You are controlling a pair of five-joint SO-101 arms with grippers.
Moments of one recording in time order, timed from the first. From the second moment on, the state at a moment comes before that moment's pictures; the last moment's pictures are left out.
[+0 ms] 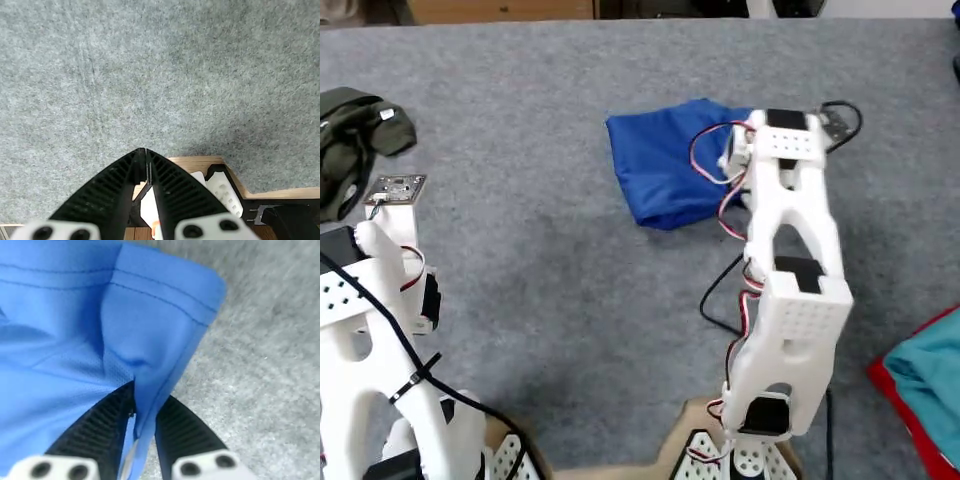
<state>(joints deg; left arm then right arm) -26.1 -35.4 32.4 100.1 -31.1 3.3 30.9 -16.7 78.2 -63.9</state>
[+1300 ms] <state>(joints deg) -26.1 -35.4 32.4 100.1 -31.1 56.3 -0.9 -16.7 87.2 -41.8</state>
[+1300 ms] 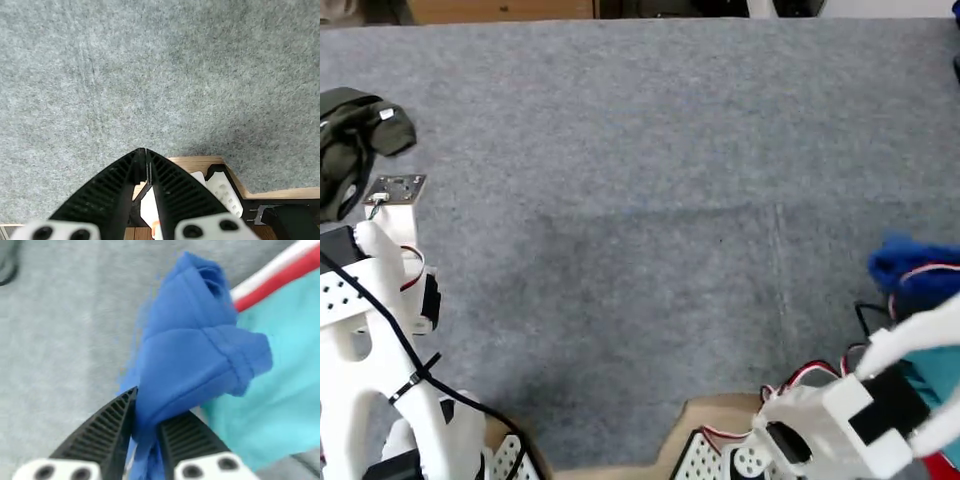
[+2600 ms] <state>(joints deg) -26.1 -35.4 32.4 100.2 -31.1 76.9 -1.5 -29.1 99.5 -25.9</state>
